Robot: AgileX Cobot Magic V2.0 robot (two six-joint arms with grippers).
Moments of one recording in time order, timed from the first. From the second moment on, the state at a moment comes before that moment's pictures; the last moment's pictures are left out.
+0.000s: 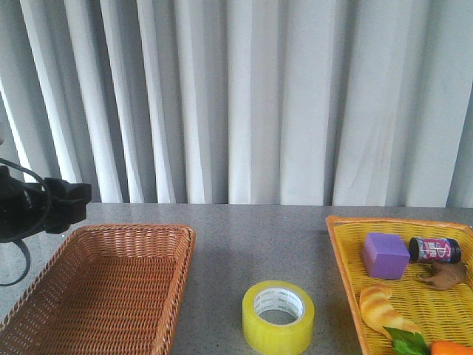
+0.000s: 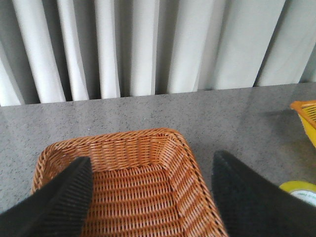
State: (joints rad) left arm -0.19 1.24 -1.10 -0.15 0.25 0.01; right arm -0.24 1.52 -1.77 0.13 0.89 -0.15
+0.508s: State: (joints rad) left arm -0.43 1.67 -1.67 -0.15 0.60 0.15; right arm -0.26 1.48 -1.56 0.18 0.86 -0.17
